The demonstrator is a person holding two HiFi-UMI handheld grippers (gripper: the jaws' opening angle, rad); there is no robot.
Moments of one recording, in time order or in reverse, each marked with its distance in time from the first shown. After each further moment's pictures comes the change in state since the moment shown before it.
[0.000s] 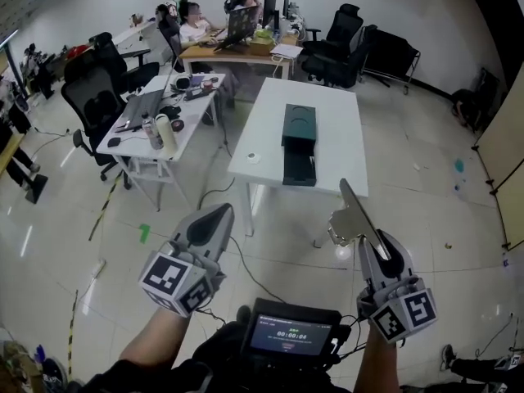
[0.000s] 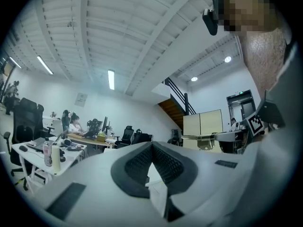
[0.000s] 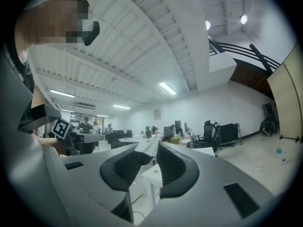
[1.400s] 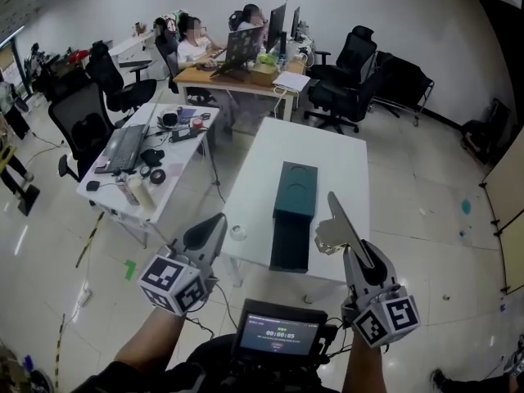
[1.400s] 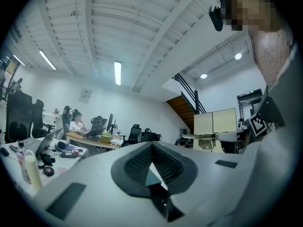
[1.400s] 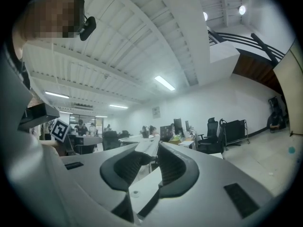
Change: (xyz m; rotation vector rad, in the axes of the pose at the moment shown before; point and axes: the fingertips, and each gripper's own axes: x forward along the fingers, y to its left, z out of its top) left arm 0.338 0.221 0.023 -0.031 0.021 0.063; right arm 0.363 -0.196 0.013 0.034 0.018 0.026
